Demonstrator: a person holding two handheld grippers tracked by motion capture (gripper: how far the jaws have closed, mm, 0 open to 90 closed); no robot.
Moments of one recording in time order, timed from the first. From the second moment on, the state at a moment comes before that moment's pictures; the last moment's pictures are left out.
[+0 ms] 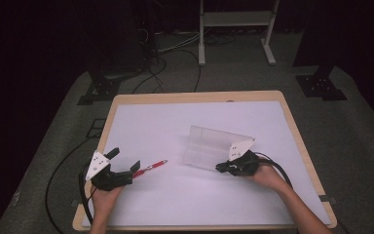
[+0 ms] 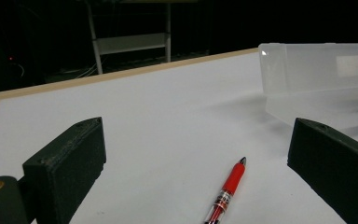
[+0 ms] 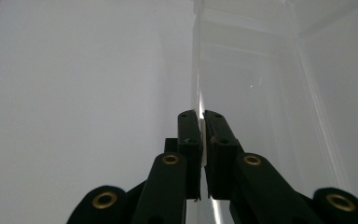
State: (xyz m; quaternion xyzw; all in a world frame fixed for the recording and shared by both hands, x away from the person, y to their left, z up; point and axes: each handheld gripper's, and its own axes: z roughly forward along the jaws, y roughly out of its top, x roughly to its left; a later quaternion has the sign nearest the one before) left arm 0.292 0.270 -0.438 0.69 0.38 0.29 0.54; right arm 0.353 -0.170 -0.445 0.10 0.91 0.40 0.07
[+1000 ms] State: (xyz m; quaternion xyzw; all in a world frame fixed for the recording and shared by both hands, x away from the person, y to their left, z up) left arm 0.293 0.265 -0.440 0.71 0.37 0.28 0.53; right arm 0.343 -0.164 -0.467 0.09 0.92 0.39 0.03
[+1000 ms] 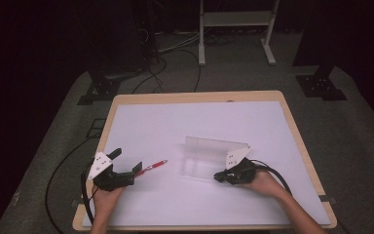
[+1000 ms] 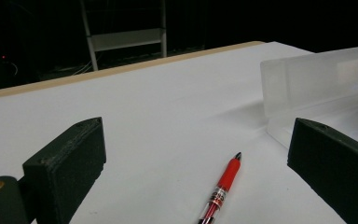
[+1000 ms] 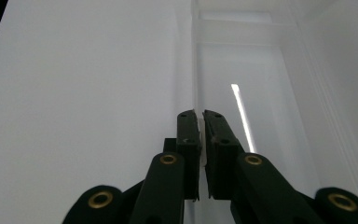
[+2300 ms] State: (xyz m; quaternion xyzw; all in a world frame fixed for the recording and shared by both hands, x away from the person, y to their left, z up) left arm 0.297 0.259 -0.445 0.73 0.35 0.27 0.52; right arm 0.331 -0.232 -0.449 0.20 0.87 0.44 0.06
